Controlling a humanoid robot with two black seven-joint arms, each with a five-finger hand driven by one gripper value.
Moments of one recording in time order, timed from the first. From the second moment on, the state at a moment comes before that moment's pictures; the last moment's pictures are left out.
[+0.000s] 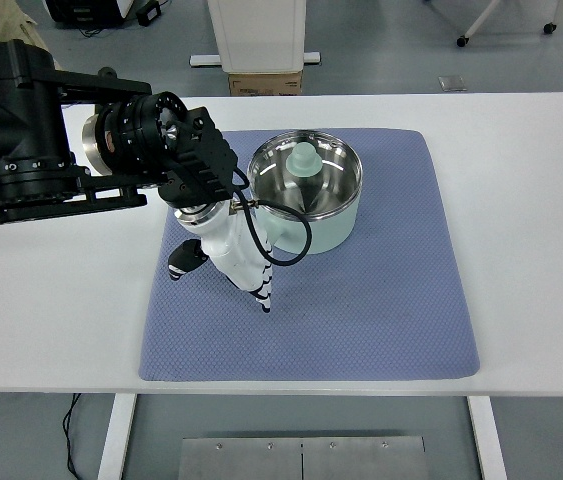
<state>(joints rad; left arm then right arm) -1.75 0.31 0.40 -1.35 1.94 -0.47 -0.61 -0.02 0.00 0.47 0.10 -0.45 -0.05 0.04</state>
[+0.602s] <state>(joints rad) -1.80 0.32 0.46 -1.35 1.98 -0.47 -0.61 -0.02 0.00 0.47 0.10 -0.45 -0.05 0.04</state>
